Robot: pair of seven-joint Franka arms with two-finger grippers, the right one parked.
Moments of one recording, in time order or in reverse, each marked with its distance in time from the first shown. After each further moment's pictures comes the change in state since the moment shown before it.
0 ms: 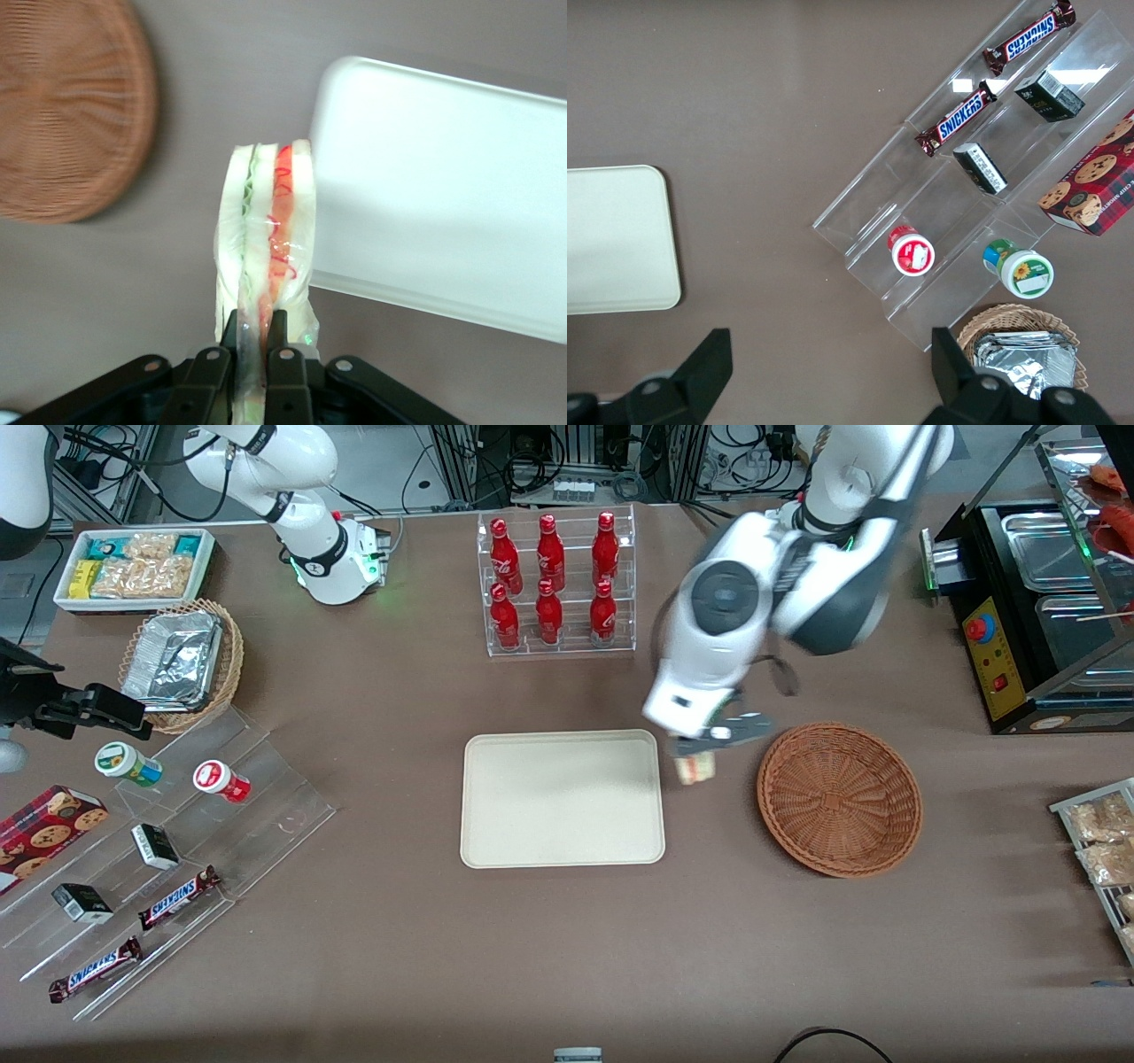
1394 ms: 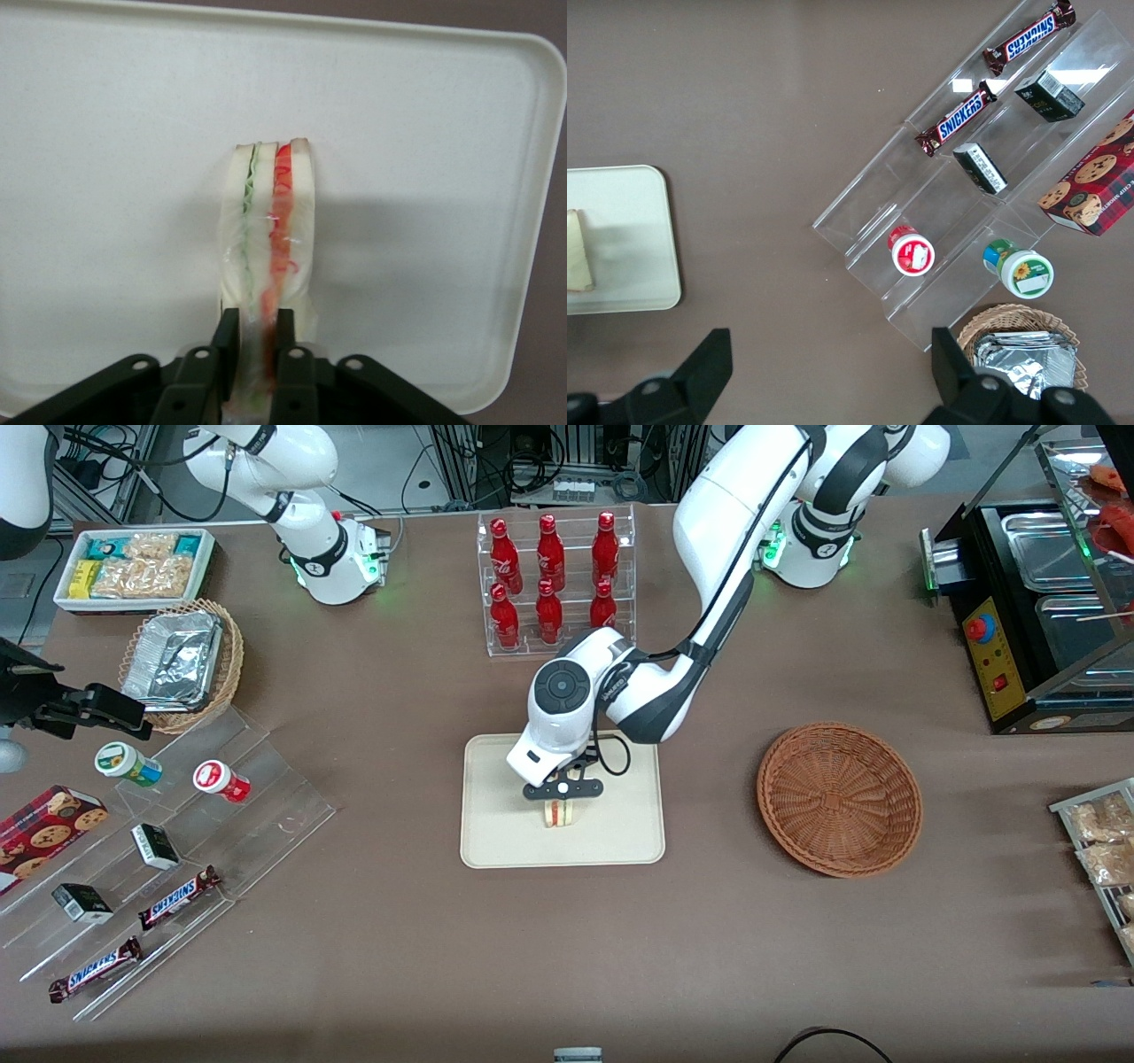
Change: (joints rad) arm -0.153 0.489 -0.001 0.304 -0.025 0.323 0.018
